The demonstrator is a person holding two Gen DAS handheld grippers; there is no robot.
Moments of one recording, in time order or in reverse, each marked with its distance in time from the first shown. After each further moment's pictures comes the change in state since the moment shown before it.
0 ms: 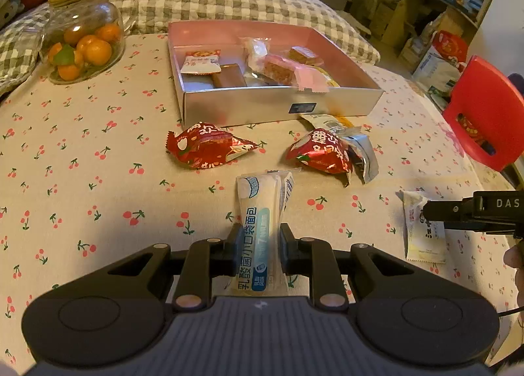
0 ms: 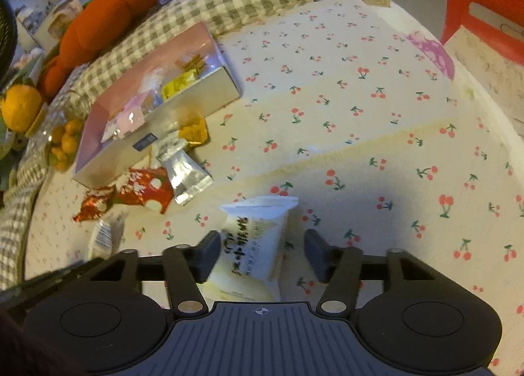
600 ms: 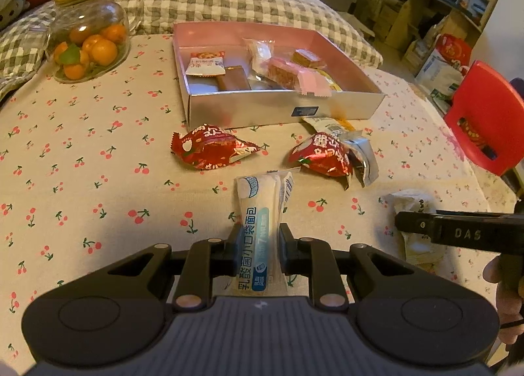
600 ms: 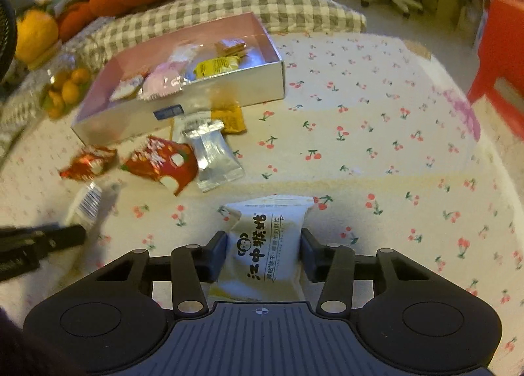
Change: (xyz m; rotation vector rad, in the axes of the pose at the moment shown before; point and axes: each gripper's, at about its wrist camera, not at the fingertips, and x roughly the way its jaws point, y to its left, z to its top) left arm -0.007 0.001 0.003 -0.021 0.001 0.001; right arm 0.010 0.048 -0.011 -0.206 -0.036 -0.092
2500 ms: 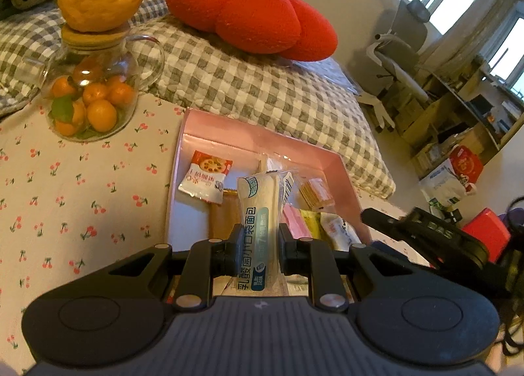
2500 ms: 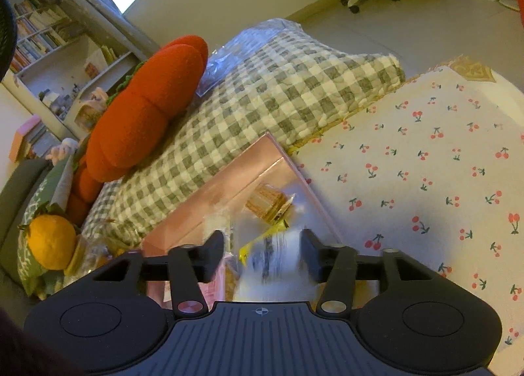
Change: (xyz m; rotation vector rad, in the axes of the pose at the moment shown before) left arm 0.021 0.019 0.107 -0.313 -0.178 -0.050; right arm 0.061 -0.023 0.141 0.364 -0.207 0.282
